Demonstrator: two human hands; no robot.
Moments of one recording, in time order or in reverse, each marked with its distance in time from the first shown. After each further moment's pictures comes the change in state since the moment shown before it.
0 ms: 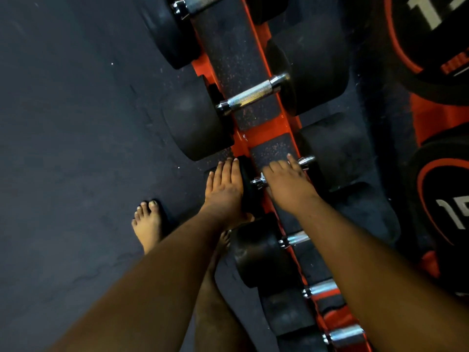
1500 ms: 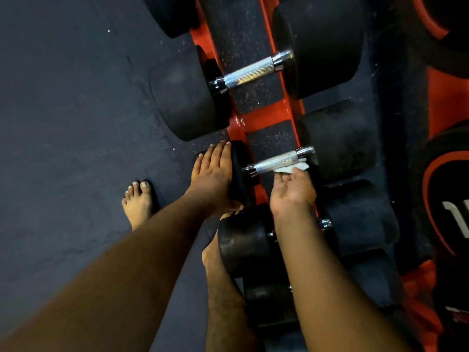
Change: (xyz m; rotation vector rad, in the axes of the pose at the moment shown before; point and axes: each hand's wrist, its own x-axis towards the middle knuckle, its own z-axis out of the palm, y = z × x) left_hand 0.004 -0.003 0.012 0.007 0.101 -0.007; right_hand -0.006 -0.016 0.005 2.581 0.610 1.240
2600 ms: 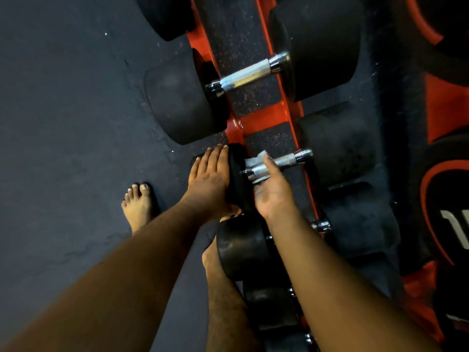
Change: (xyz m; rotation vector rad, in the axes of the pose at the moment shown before) left_hand 0.000 0.000 -0.001 0.002 0.012 -0.011; right_hand 0.000 0.020 0.009 -0.253 -0.257 0.141
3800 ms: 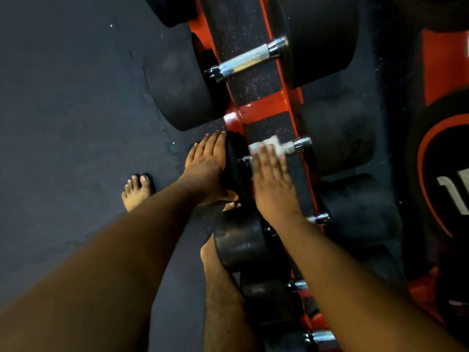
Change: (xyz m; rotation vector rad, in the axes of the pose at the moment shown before) left_hand -0.004 0.002 -0.004 0.011 -0.007 -0.003; right_hand 0.009 0.015 -0.074 -2.301 -0.110 -1.338
